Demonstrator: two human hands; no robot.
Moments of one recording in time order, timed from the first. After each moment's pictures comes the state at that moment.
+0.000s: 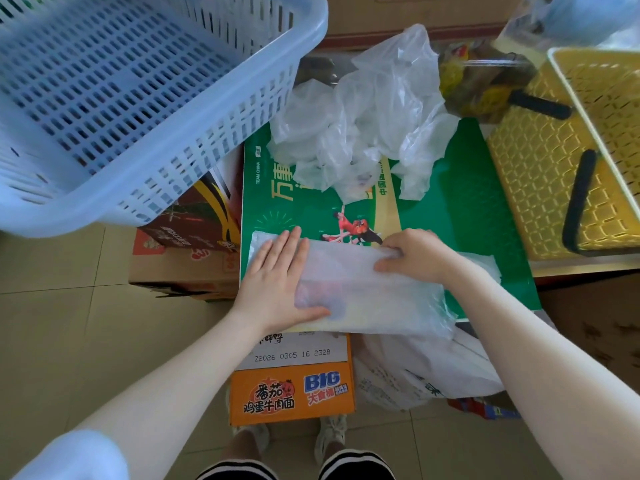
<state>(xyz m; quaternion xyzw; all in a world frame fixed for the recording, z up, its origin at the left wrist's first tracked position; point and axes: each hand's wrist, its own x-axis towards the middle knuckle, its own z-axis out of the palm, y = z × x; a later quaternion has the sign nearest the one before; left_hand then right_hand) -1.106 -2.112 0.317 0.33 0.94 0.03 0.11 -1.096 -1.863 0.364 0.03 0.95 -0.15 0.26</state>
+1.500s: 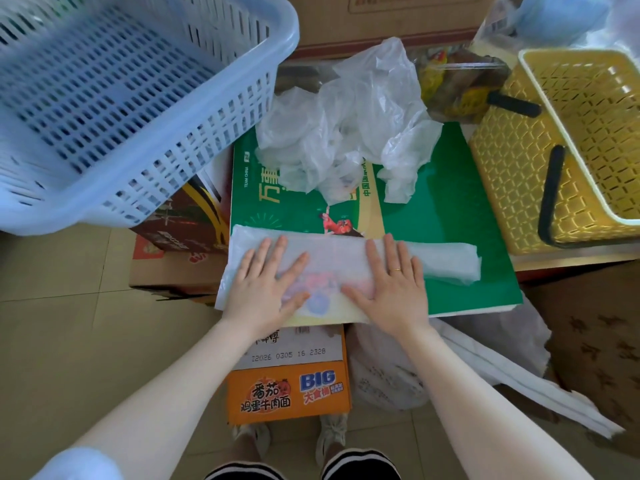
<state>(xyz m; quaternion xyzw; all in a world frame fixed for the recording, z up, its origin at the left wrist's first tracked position) -1.094 -2.114 0.311 0.31 0.94 0.03 0.10 -1.023 -1.898 0.314 0.14 0.98 -0.09 0.12</state>
